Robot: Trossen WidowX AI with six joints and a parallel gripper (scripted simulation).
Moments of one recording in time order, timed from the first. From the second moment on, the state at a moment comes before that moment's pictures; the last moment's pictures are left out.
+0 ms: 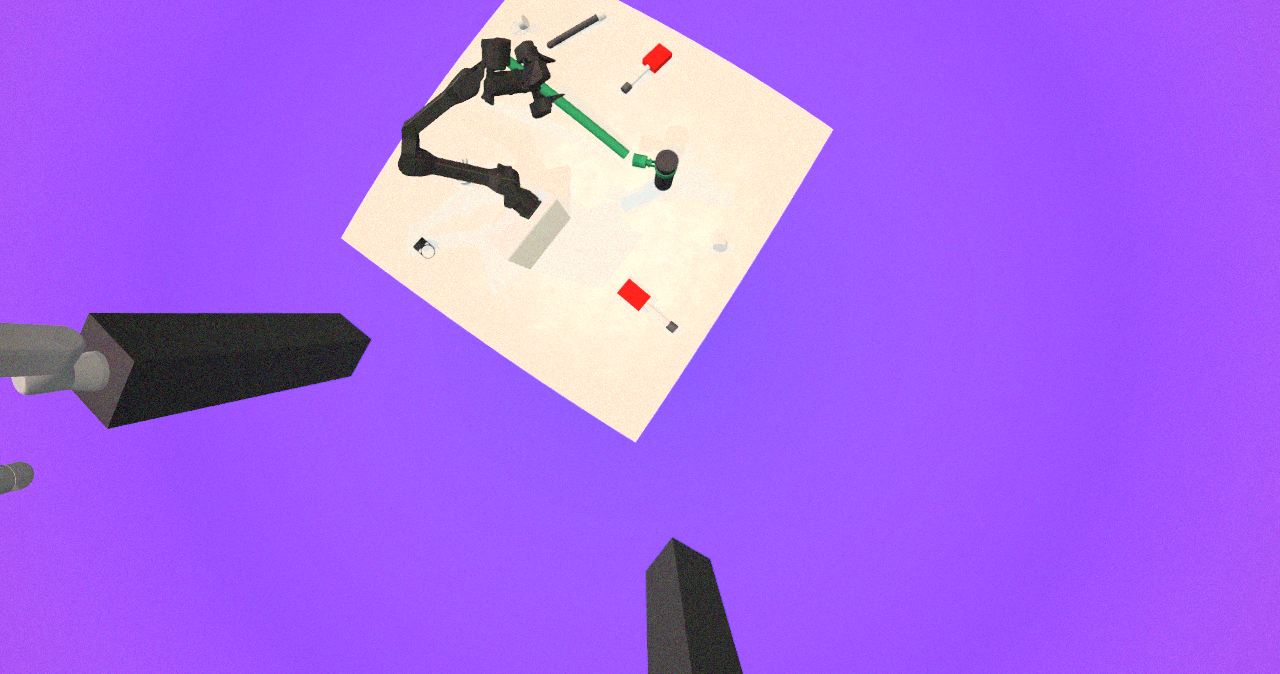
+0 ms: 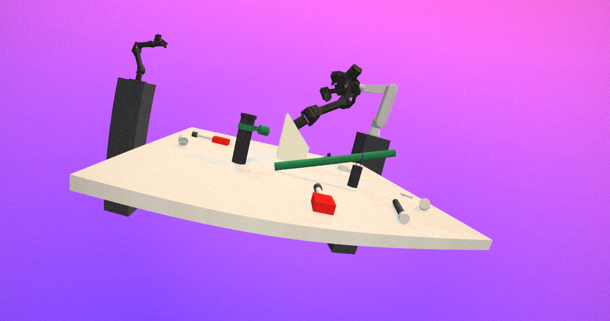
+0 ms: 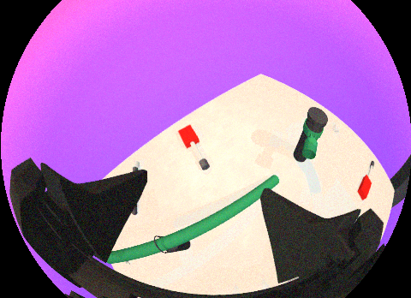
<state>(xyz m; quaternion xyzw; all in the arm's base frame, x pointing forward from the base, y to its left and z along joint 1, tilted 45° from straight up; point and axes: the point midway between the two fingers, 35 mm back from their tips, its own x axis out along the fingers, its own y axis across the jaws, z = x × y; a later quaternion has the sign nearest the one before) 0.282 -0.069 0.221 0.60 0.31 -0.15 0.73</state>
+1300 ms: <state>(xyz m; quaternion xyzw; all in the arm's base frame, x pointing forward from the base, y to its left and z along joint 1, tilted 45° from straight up) 0.314 -0.111 0.042 0.10 0.38 0.30 0.87</state>
